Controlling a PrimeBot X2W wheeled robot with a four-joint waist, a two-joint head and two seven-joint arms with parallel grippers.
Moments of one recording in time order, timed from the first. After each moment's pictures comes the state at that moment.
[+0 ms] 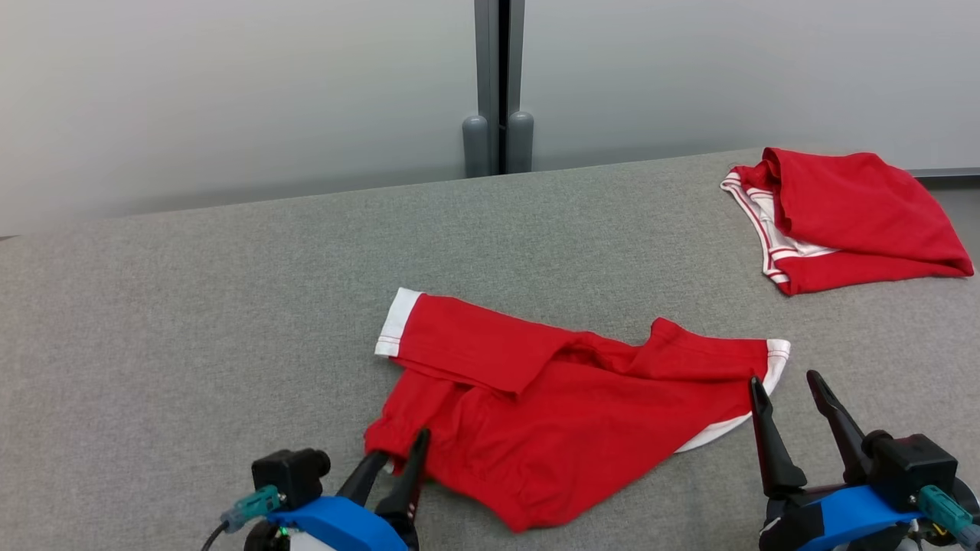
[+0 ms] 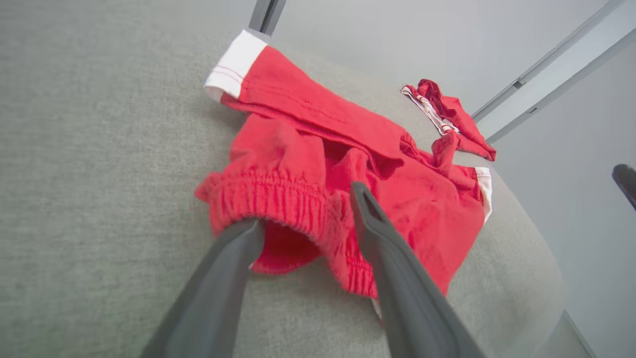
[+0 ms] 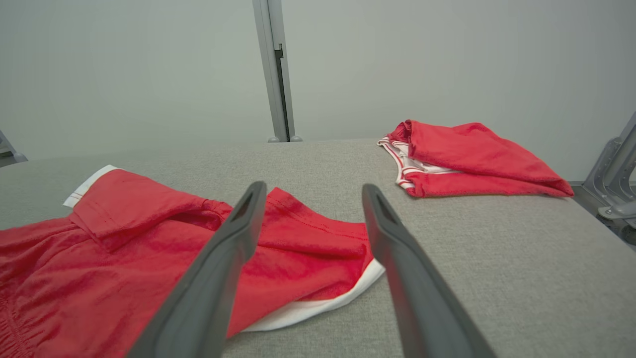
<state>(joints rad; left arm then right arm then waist) -0.04 0.13 -0.42 0.32 -0.71 -0.11 0.01 0.03 -0.05 -0.04 0.07 0.11 0.13 -0.11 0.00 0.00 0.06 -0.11</state>
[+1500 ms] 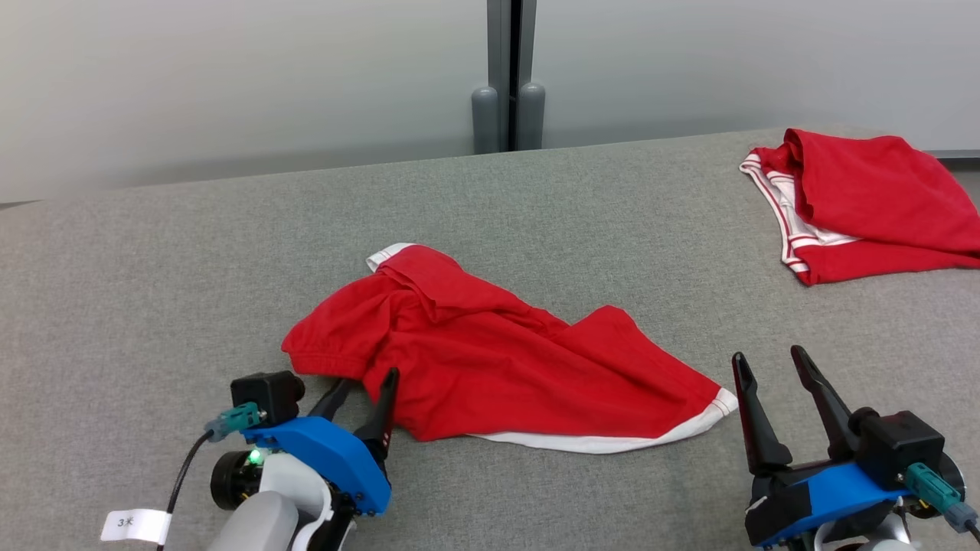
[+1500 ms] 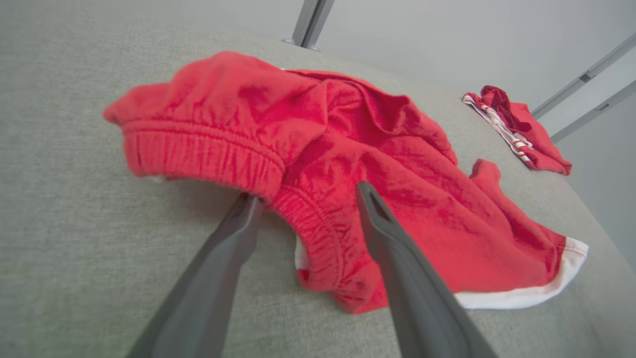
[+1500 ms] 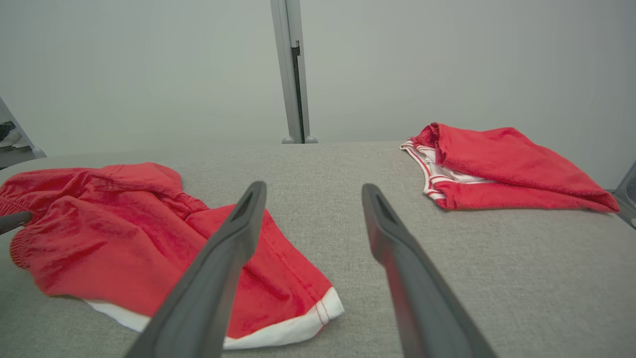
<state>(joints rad) -0.32 0.18 -0.43 0.59 -0.72 -0.12 -0.03 -0.03 -0.05 -0.01 0.08 0.12 0.13 -0.11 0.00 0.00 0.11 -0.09</state>
